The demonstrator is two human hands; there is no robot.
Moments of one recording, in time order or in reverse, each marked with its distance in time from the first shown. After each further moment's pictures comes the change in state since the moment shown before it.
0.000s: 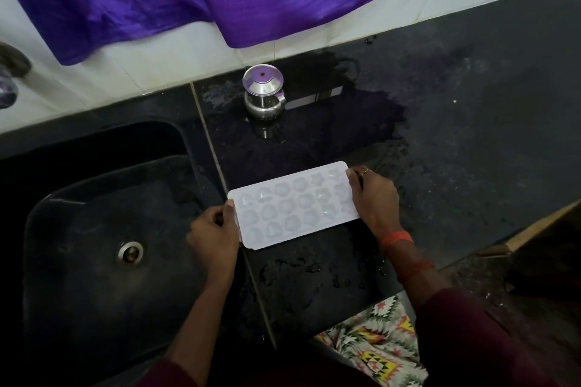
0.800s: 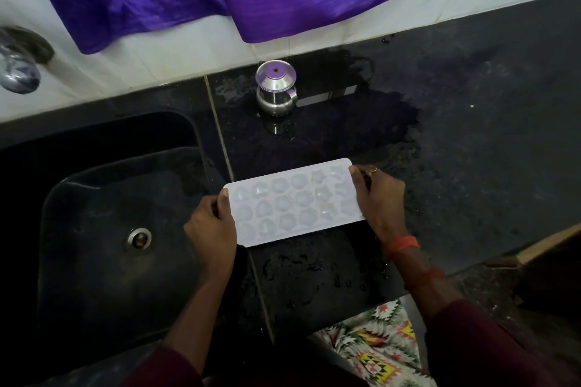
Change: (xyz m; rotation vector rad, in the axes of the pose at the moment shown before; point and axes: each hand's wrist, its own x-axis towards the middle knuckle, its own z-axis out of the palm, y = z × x) left_hand 0.002 0.006 -0.012 0.111 0.102 0.123; right_hand -0.004 -0.016 -0.011 0.138 0.037 -0.119
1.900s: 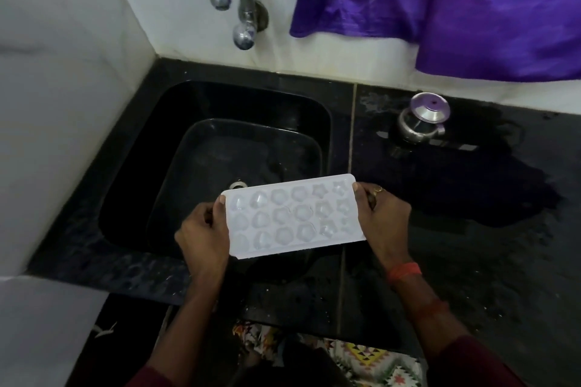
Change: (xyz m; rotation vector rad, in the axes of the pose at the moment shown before) left_hand -0.017 -0.098 -0.169 -0.045 0.373 -0.258; right_hand -0.061 -0.153 0.081 0.193 -0.242 -0.335
